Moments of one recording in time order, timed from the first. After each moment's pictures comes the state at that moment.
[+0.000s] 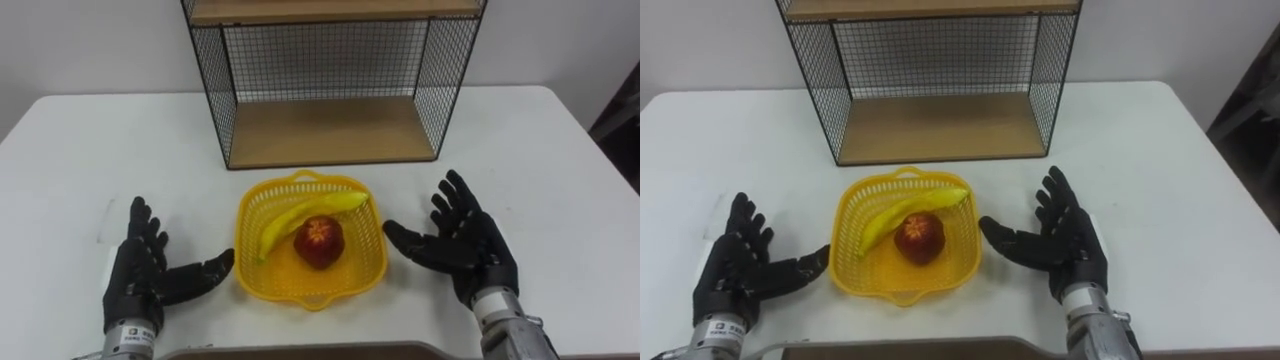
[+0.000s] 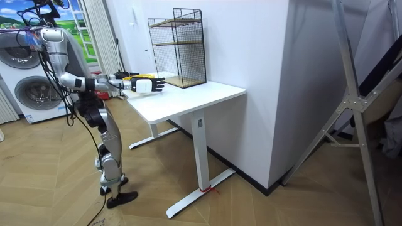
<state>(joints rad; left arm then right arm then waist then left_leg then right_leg) 0.28 0.19 -0.05 0.22 -0.32 -0.25 0.12 0.21 -0.20 0.09 0.15 0.45 -0.13 -0.01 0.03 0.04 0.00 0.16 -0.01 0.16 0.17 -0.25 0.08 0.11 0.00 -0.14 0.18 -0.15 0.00</state>
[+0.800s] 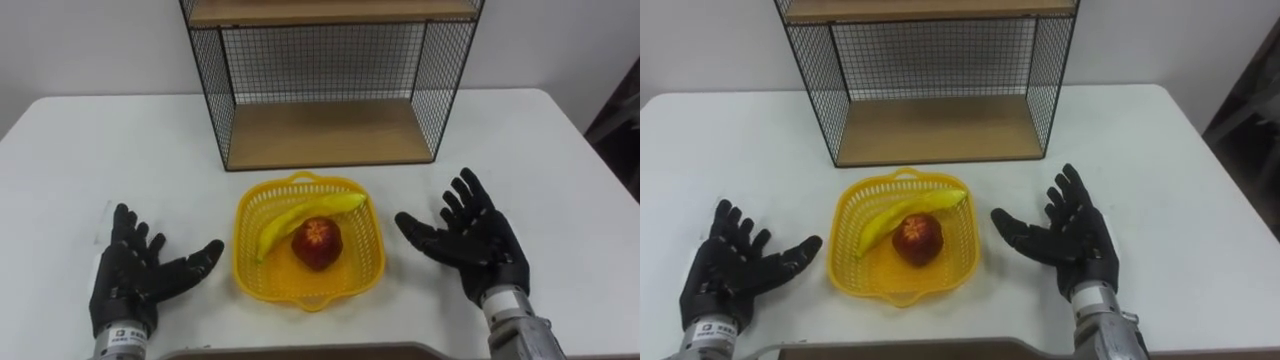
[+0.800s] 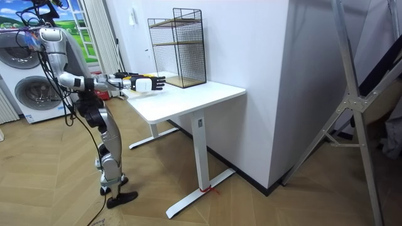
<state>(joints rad) 0.29 0.19 -0.03 0.21 -0.51 -0.26 0.12 0.21 -0.20 0.05 0.14 0.55 -0.13 -0.01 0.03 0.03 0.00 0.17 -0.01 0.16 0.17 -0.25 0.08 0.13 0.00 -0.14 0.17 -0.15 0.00</state>
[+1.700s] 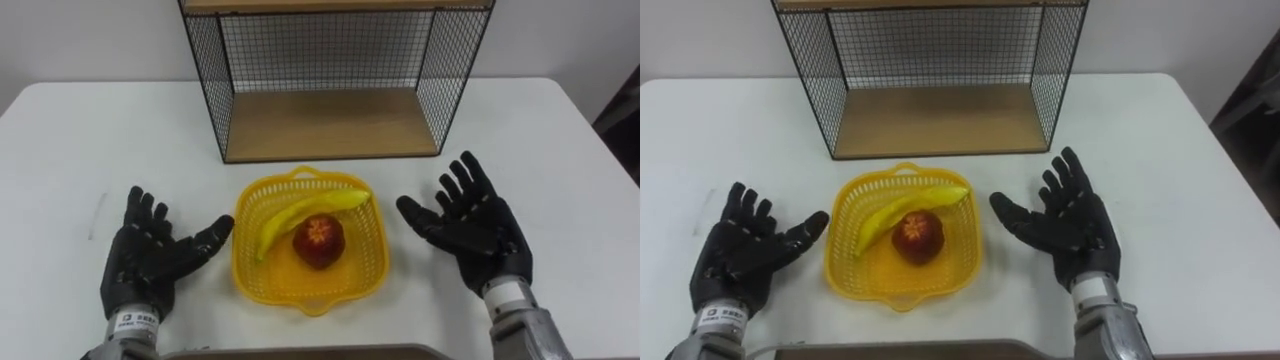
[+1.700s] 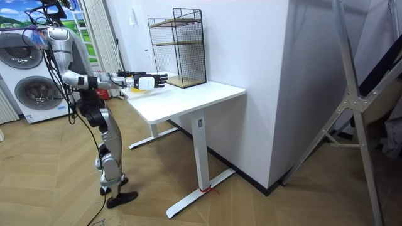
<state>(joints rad) 0.28 0.18 -0.07 0.08 -0.64 -0.20 0.07 0.21 -0.21 0.09 0.08 0.62 -0.13 0.05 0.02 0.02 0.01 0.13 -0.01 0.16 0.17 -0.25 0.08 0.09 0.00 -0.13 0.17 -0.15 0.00</state>
